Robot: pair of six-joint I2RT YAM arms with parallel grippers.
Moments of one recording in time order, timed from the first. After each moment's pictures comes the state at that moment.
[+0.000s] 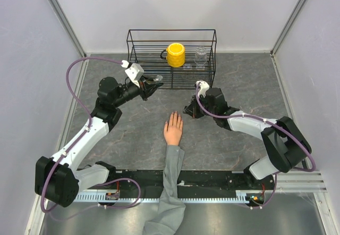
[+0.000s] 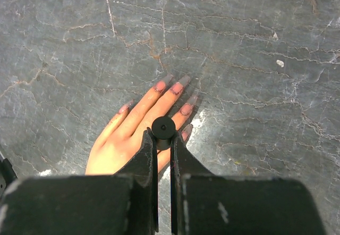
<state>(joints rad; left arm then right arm) -0.38 1.13 0.82 0.40 0.61 -0.04 0.55 1.51 0.74 0.25 -0.29 0.37</state>
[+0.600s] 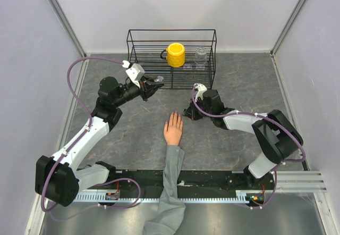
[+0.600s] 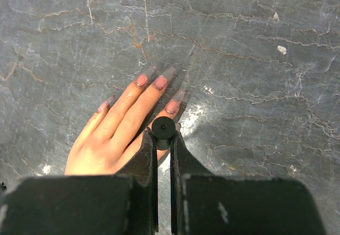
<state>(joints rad) -0.38 1.14 0.82 0.40 0.63 -0.04 0.55 1.62 0.73 0.30 -0.29 0.36</state>
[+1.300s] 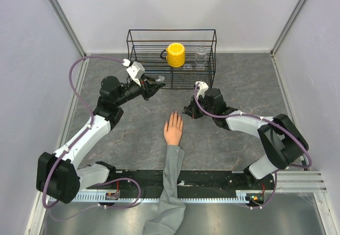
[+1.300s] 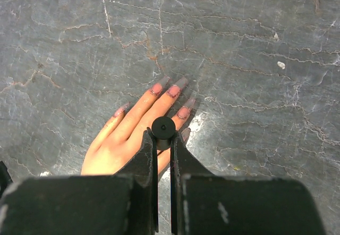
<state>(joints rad) -0.38 1.16 0.82 0.43 0.64 -0.11 0.55 1.55 0.73 0.29 -0.29 0.37</state>
